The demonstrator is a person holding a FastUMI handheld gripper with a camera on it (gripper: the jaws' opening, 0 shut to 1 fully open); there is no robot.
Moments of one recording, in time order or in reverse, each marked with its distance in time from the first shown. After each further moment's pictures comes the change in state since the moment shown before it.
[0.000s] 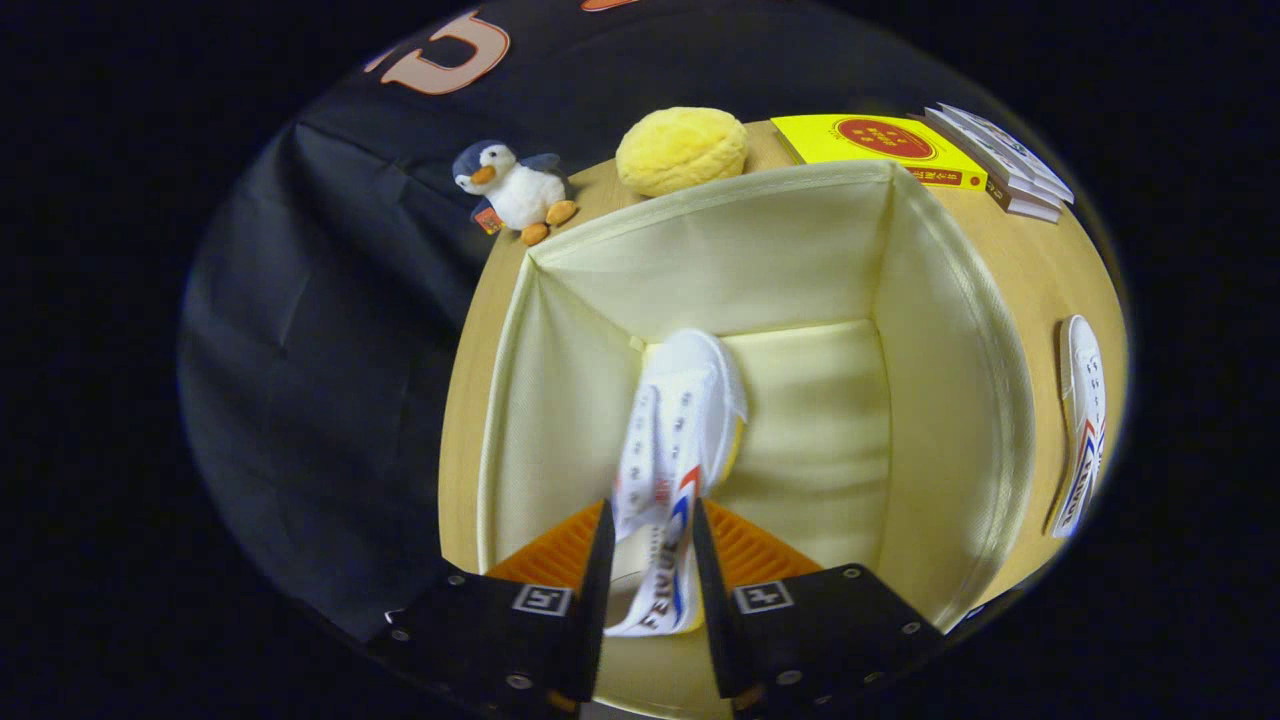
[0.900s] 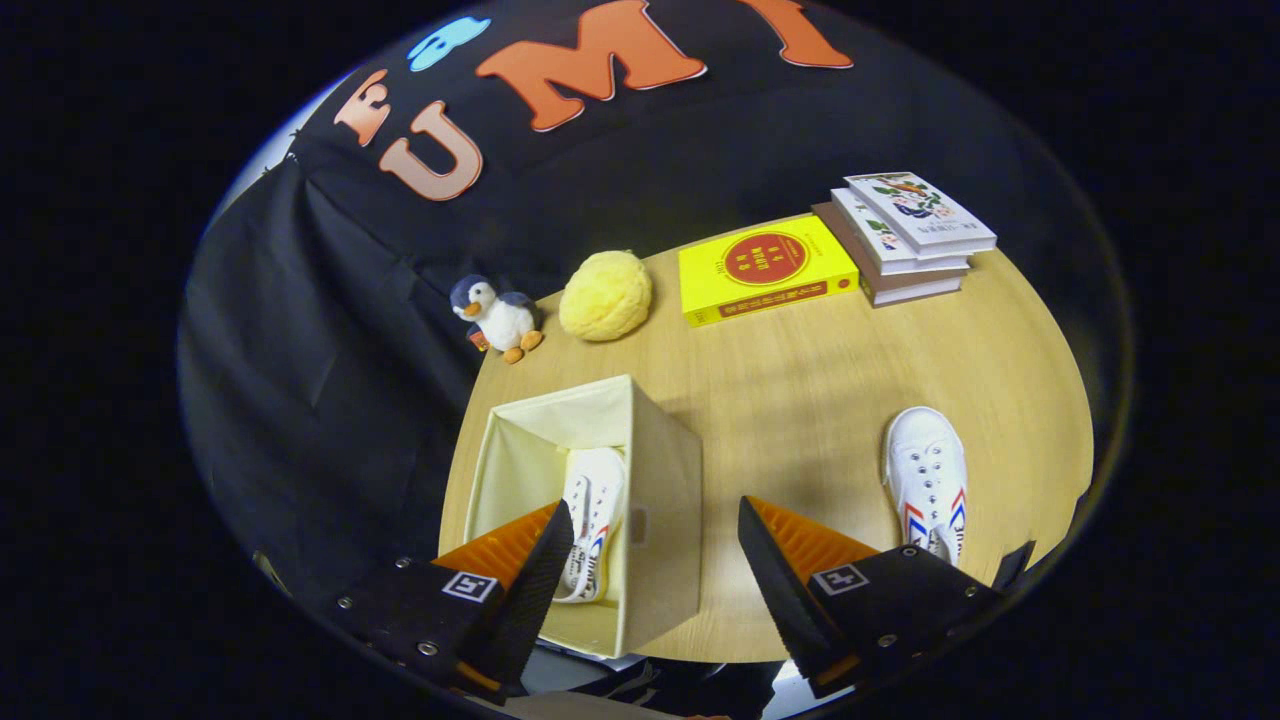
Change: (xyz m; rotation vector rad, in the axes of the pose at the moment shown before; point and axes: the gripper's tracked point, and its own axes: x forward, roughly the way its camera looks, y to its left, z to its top) arm -0.156 -0.148 0.068 0.029 -0.248 -0.032
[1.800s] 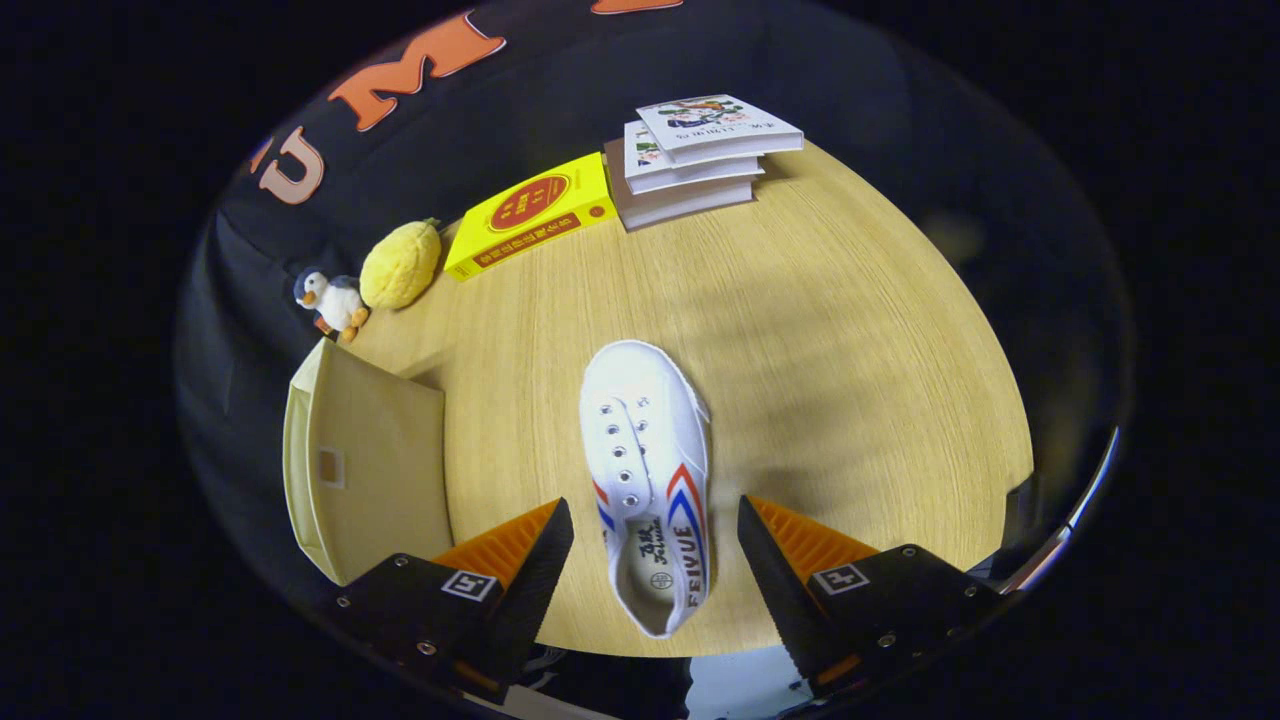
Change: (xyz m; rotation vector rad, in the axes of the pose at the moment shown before) arm 0.003 -0.243 -0.060 0.074 0.182 -0.278
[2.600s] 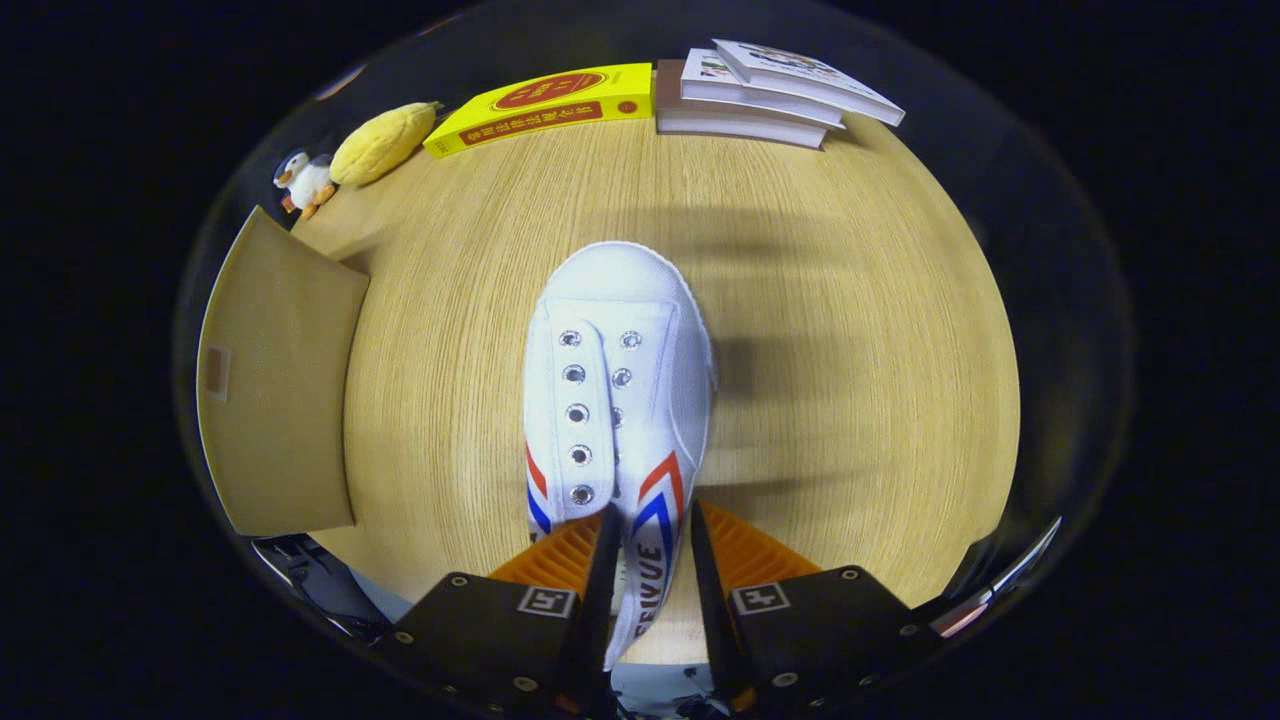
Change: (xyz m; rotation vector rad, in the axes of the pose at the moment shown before) arm 0.051 -0.002 -0.026 -0.292 0.203 -0.136
